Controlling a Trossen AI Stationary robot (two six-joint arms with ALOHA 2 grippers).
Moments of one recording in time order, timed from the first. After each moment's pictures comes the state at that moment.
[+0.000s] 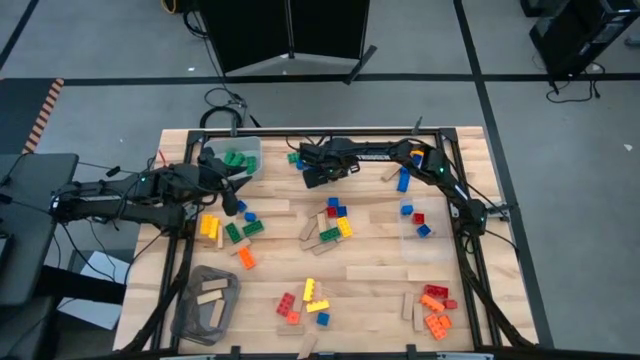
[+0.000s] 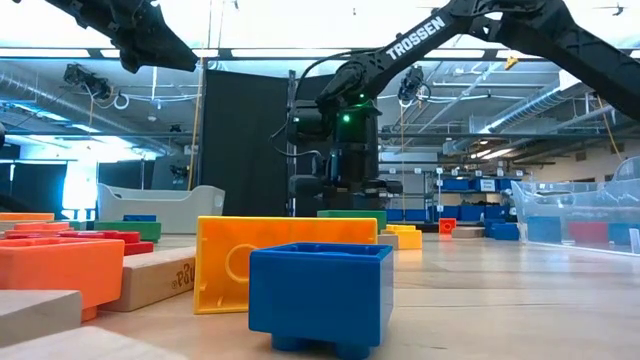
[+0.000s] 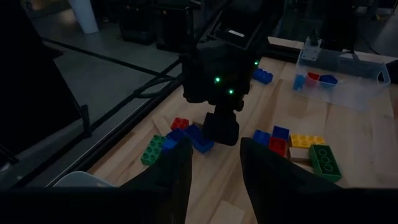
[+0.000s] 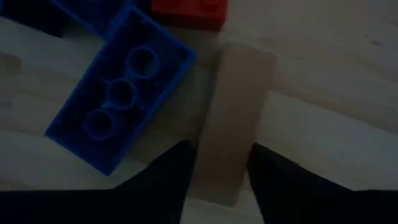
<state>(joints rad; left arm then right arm) 0.04 0.59 0.67 -0.44 -0.46 -0.16 -0.36 2.33 1.83 -0.93 0.19 0.90</state>
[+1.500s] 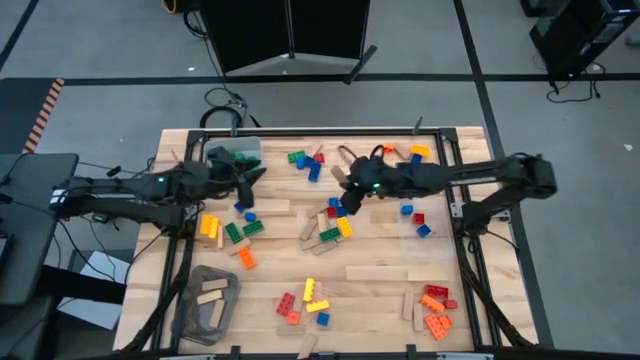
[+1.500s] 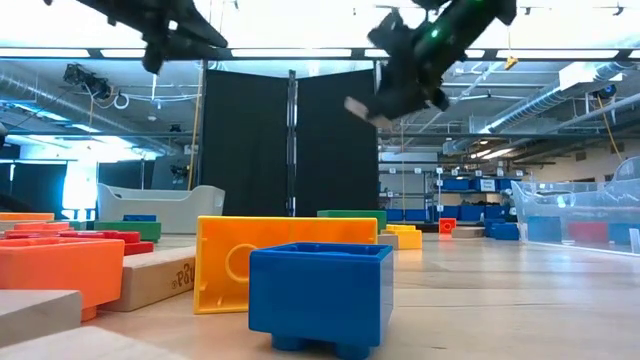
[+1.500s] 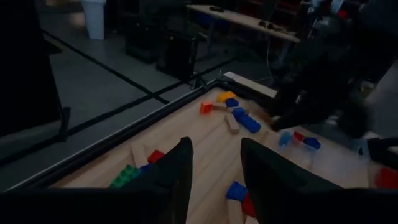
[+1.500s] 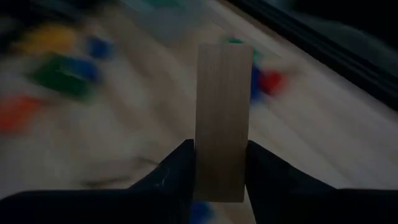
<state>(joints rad) 0.04 0.75 0.67 -0.14 -0.50 -0.32 -0.09 1.42 1.01 -0.29 0.31 0.46</state>
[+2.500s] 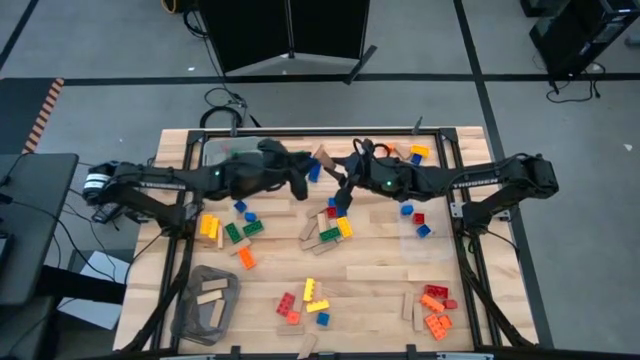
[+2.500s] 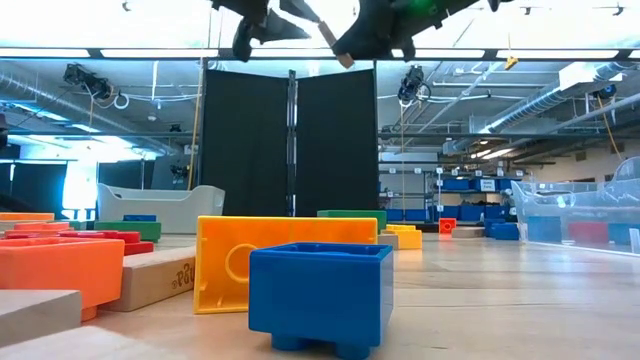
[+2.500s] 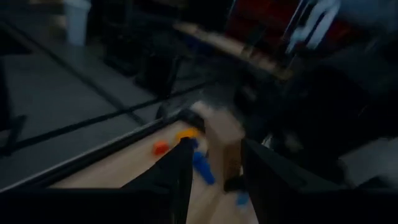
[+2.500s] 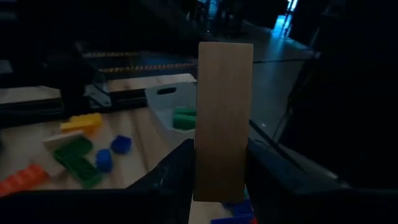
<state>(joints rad) 0.05 1.30 1.03 0.12 -0.48 -0.40 -0.04 1.42 1.03 0.12 0.46 -0.01</state>
